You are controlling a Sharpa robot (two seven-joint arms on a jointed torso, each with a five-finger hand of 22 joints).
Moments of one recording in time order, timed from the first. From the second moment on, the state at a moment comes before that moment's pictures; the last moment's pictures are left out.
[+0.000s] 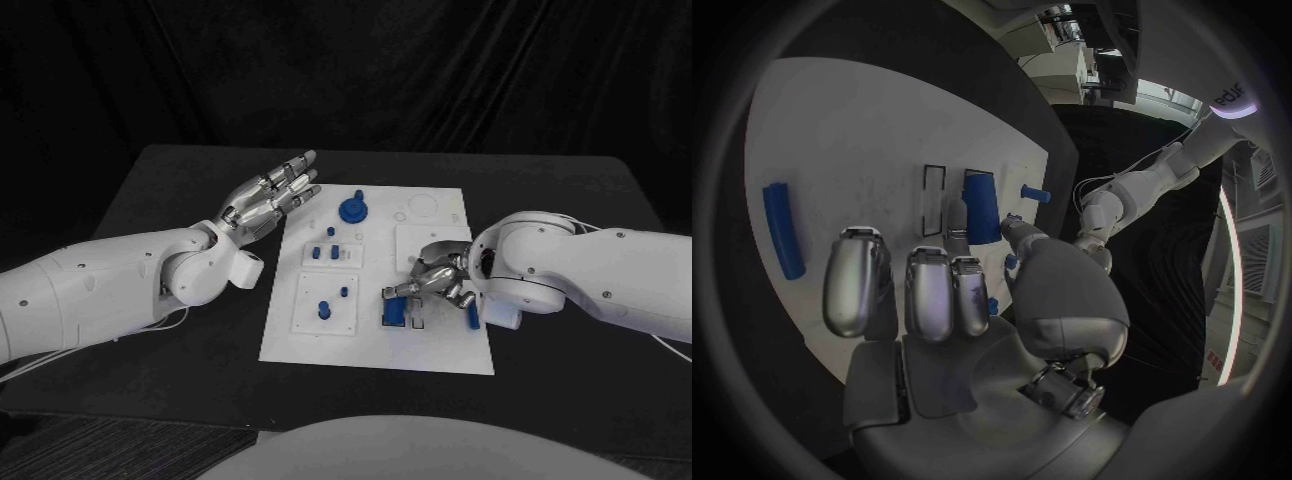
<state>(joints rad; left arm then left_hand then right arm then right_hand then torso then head) 1.17 -0.87 -0.21 1.39 -0.11 0.12 0.68 1.40 0.24 -0.24 0.27 0.47 0.14 0.04 0.03 0.02 0.00 -0.01 0.00 0.00 0.00 0.06 0.00 0.00 0.15 0.00 0.14 0.01 0.00 1.30 -0.78 -0.21 1.70 -0.83 0.07 -0.58 0.87 -0.02 0.21 0.18 0.31 0.96 0.04 0.34 0.70 1.47 -0.04 1.57 1.31 1.47 -0.10 1.46 1.31 0.05 1.47 0.01 1.29 1.31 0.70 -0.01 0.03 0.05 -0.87</state>
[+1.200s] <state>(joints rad) 1.17 -0.88 -0.21 1.39 -0.11 0.13 0.68 1.40 0.24 -0.24 0.27 0.47 0.15 0.04 0.03 0.03 0.00 0.00 0.00 0.00 0.00 0.06 0.00 0.00 0.15 0.00 0.14 0.01 0.00 1.35 -0.92 -0.21 1.83 -0.85 -0.12 -0.44 0.90 -0.06 0.04 0.22 0.15 0.97 0.03 0.41 0.74 1.47 -0.04 1.57 1.31 1.47 -0.10 1.48 1.31 0.05 1.47 0.01 1.33 1.31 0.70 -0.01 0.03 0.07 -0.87</state>
